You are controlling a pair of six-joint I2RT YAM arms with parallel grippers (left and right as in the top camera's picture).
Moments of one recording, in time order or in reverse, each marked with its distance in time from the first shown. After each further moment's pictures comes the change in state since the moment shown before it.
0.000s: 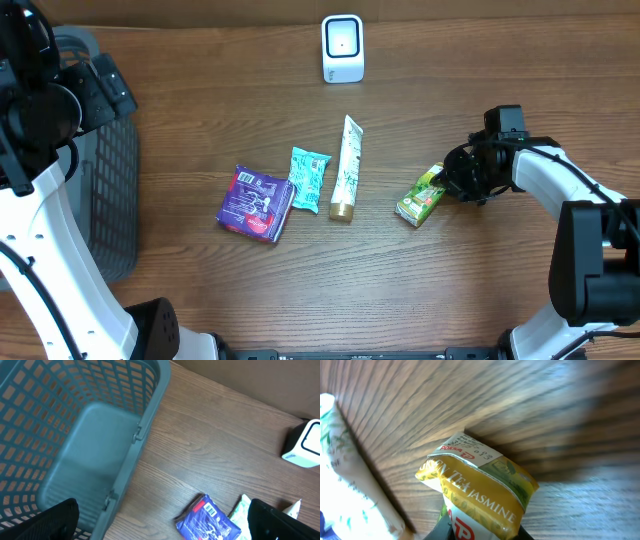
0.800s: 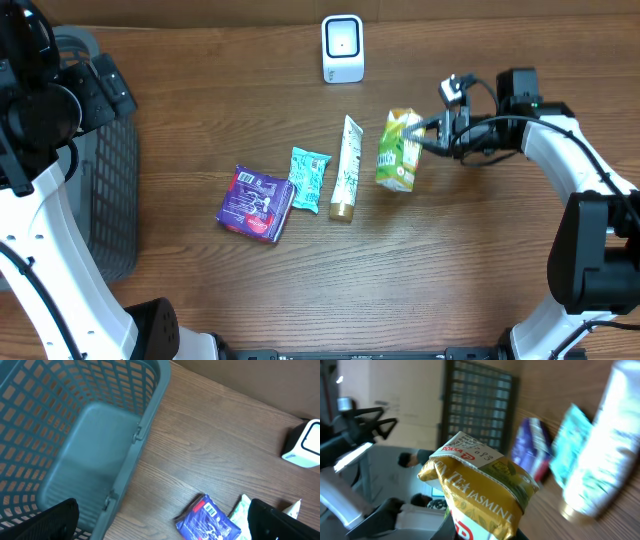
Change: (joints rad) left arm 0.000 0.000 0.000 0.000 0.000 0.000; right arm -0.020 0.050 0.288 -0.097 -0.970 -0.439
